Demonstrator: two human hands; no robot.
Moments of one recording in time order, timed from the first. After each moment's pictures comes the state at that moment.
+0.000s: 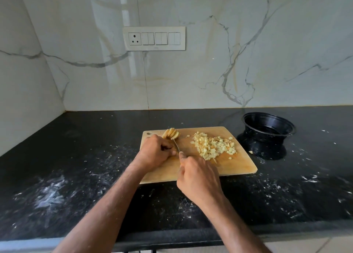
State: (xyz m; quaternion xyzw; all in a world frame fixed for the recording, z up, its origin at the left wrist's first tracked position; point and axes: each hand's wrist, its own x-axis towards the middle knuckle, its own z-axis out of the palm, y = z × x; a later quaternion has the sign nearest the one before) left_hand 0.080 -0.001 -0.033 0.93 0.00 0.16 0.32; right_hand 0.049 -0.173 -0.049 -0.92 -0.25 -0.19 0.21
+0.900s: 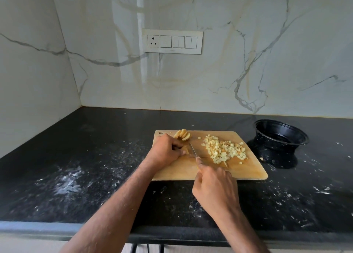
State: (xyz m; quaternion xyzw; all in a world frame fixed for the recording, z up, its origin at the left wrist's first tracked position) left_hand 0.075 0.001 -0.033 0.93 0.01 0.17 0.34; right_hand 0.025 -0.185 -0.051 -0.94 -0.23 -0.18 0.20
